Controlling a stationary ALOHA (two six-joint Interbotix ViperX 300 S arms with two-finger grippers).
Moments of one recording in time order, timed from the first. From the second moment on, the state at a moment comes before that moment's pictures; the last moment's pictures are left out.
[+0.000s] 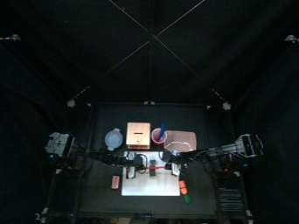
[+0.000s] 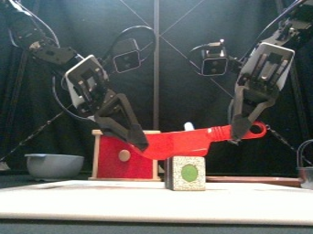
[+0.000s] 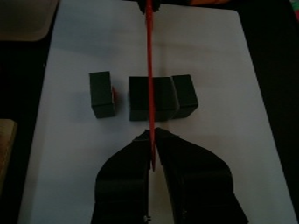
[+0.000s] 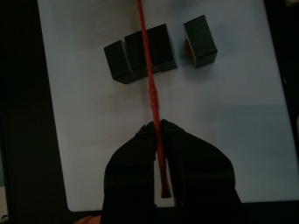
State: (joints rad) left arm -0.14 0.09 0.77 -0.15 -0.23 0.00; right arm 0.02 -0.17 0.85 0.47 0.21 -0.15
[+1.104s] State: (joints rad) left arm -0.18 0.15 0.76 -0.22 -0.21 0.00; right arm 0.07 -0.05 0.83 0.51 0.20 -0.15
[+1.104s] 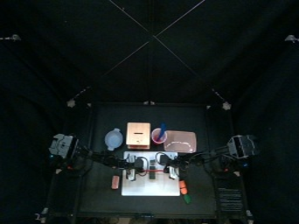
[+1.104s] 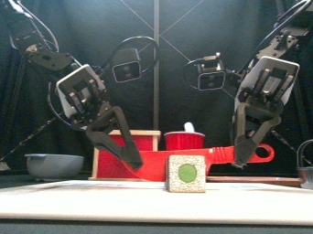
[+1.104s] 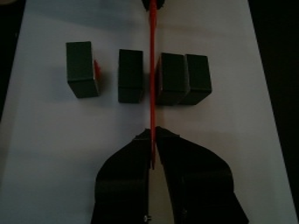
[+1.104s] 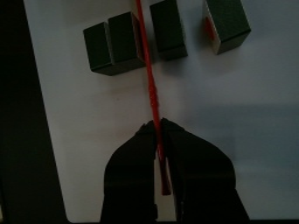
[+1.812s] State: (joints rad) left arm -0.19 0.04 0.76 -0.18 -0.20 0.01; right arm 0.07 -0.16 0.81 0.48 0.21 -0.15
